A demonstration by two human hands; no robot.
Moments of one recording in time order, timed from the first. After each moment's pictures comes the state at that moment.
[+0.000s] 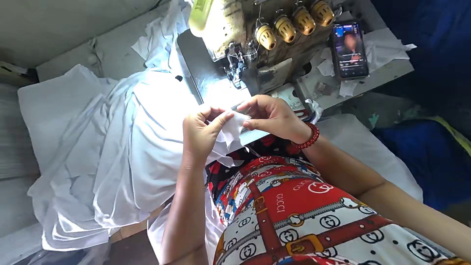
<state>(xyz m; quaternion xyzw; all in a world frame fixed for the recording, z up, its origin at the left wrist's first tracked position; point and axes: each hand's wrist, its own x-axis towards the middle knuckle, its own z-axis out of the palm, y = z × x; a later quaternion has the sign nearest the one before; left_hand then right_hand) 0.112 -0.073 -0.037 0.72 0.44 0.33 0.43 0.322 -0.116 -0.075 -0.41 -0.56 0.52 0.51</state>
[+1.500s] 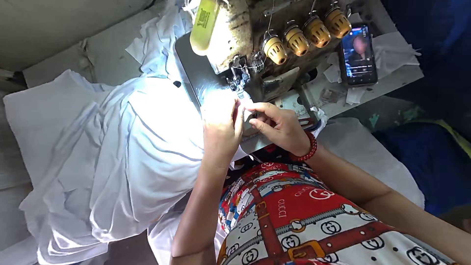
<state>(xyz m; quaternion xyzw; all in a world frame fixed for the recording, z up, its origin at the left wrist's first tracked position) 0.156 -0.050 -0.065 0.85 0.41 0.31 0.15 0.325 -0.111 -0.099 -0.54 -0.66 0.26 0.46</state>
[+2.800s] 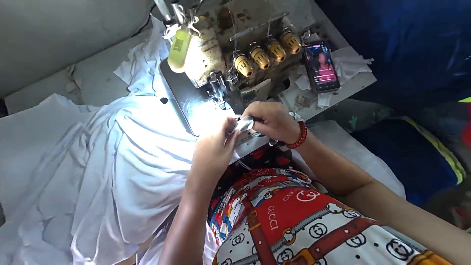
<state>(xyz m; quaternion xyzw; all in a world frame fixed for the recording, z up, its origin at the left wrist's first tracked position) 0.152 -0.068 -0.041 0.85 0.39 0.18 0.31 0.362 -0.101 -0.081 -0.49 -0.76 0.14 0.40</state>
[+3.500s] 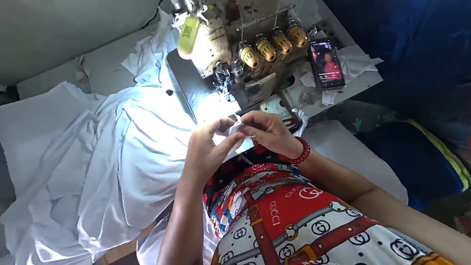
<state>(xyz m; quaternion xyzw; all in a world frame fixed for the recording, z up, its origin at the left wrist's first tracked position) 0.125 -0.076 -0.037 0.80 0.34 0.30 0.38 0.320 -0.131 -0.070 -0.39 -0.57 0.46 0.56</state>
